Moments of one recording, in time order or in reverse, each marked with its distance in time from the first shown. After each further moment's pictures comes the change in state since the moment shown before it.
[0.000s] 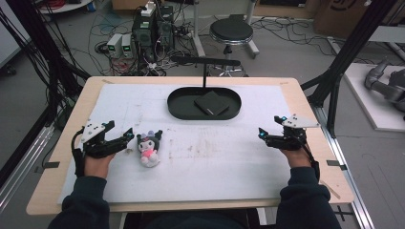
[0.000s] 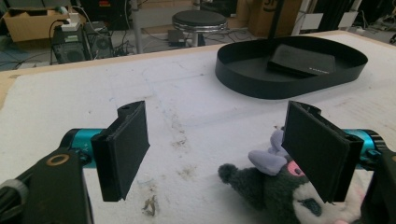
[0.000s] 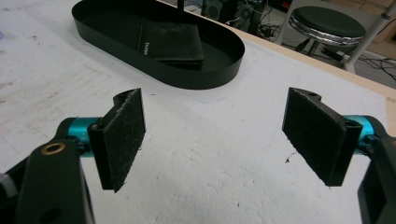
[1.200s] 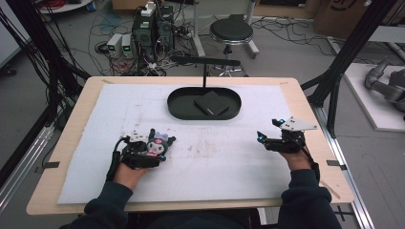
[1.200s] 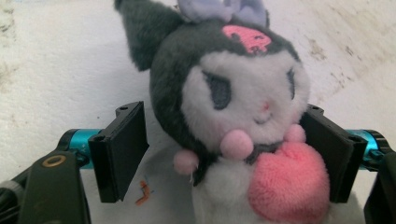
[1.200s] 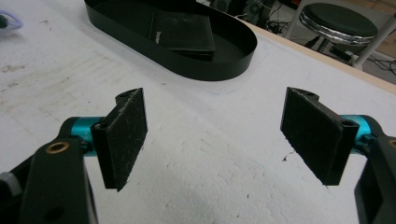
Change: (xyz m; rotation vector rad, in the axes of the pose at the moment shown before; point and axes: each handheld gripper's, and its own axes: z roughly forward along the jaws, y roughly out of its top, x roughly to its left) left arm -0.083 -0.020 0.041 0.455 -0.119 -0.014; right arm 0.007 -0.003 -0.001 0.022 0.027 -0.041
